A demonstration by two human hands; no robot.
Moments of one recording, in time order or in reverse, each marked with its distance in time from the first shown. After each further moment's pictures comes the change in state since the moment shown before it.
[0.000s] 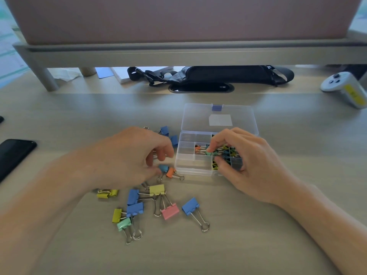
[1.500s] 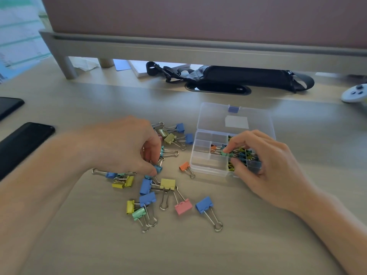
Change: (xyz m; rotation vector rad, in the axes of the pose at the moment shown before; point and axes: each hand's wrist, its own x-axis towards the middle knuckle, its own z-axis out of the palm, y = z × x) left_hand -0.010 -0.023 -0.019 0.033 -0.140 -0.140; right_hand -0.001 0.000 0.003 0.016 0.044 -0.002
